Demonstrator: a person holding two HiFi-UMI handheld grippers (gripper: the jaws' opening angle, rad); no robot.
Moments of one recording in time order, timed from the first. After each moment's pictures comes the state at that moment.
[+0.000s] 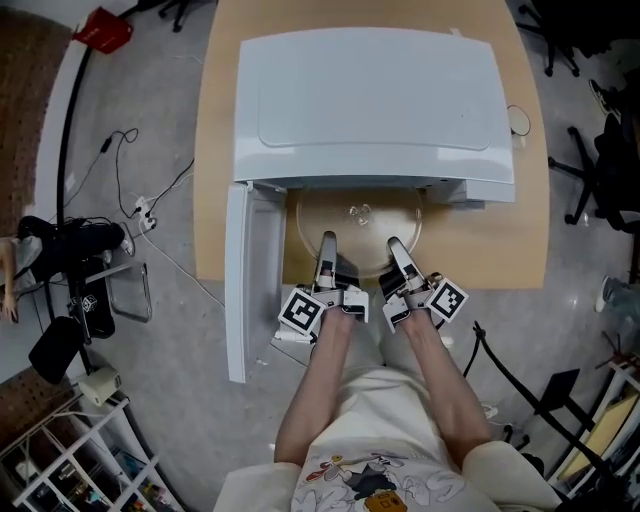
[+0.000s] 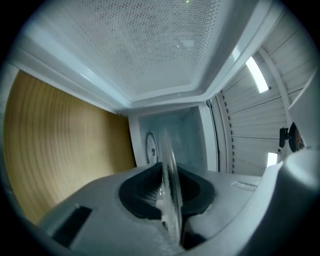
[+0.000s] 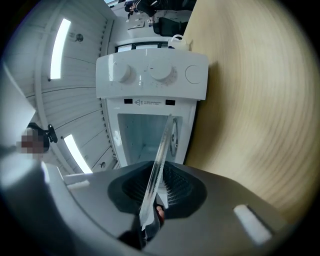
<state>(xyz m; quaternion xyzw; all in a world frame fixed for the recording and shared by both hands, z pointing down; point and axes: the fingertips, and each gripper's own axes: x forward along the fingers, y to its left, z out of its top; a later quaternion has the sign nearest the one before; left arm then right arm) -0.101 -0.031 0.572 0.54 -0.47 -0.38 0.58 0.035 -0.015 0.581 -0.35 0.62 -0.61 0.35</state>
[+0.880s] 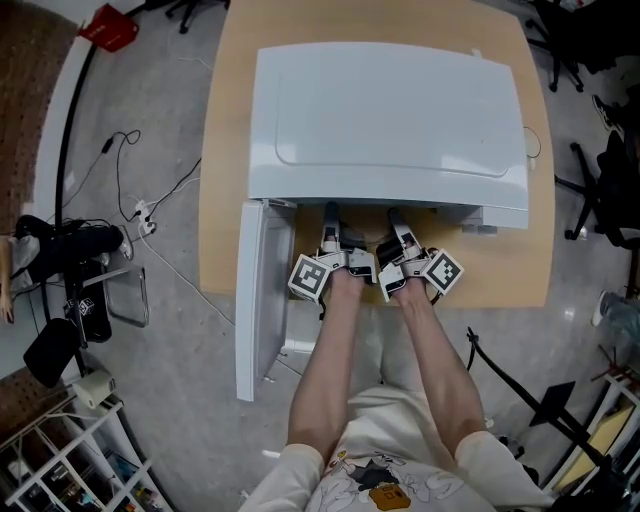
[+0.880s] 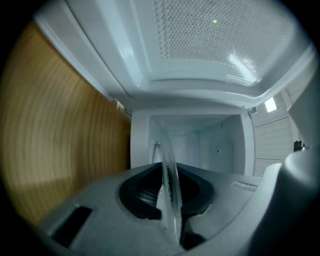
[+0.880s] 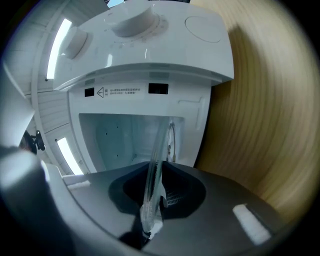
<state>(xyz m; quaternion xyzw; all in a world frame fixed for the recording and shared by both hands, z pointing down) -0.119 -0.134 0.601 0.50 -0.46 -0.47 0.56 0.018 -0.116 0.601 -0.37 0.61 -0.60 0.37</state>
